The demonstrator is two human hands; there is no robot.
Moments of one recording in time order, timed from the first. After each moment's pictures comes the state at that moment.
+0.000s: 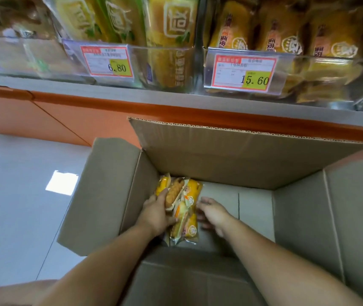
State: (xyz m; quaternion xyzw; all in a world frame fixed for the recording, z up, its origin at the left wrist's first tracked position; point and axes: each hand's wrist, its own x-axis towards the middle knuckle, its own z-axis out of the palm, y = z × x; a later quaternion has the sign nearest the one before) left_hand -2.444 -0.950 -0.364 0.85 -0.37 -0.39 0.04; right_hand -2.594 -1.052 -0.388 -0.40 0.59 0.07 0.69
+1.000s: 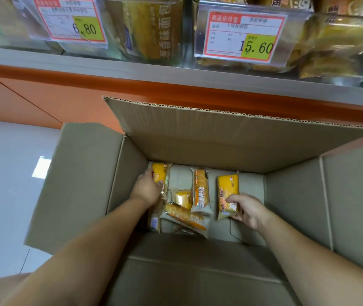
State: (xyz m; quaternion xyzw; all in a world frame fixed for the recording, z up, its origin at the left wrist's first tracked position) left_hand -2.433 -0.986 -0.384 0.87 -0.27 -0.39 0.11; right_hand -2.690 -1.091 -0.414 -0.27 0.66 -0.01 0.70
